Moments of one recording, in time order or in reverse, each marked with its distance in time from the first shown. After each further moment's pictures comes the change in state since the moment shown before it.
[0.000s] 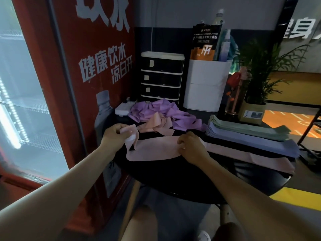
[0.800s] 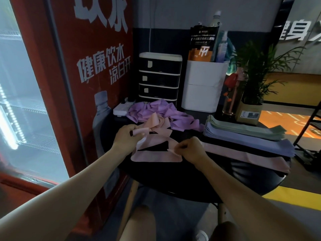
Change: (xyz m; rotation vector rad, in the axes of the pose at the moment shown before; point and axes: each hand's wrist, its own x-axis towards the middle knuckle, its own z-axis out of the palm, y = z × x) left_hand -0.013 0.011 0.031 0.209 -0.081 0.177; right_hand -0.014 -0.003 -0.005 0.482 -0.001 0.184
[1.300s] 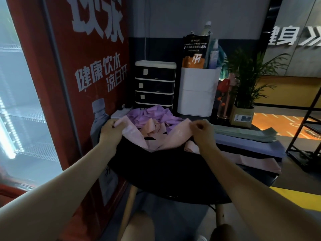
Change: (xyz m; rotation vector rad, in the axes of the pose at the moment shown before) left_hand 0.021 0.016 -0.028 -0.304 0.198 -0.179; right_hand 0.015 -0.019 -0.053 0.402 0.433 0.011
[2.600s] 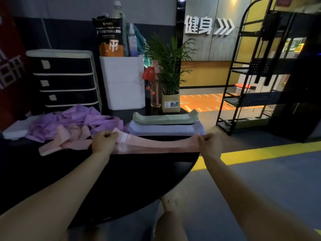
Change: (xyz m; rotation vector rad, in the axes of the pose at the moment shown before) left_hand -0.029 -0.030 0.227 0.195 -0.189 -0.015; right_hand 0.001 0.126 -0.208 -0.401 0.486 0.317
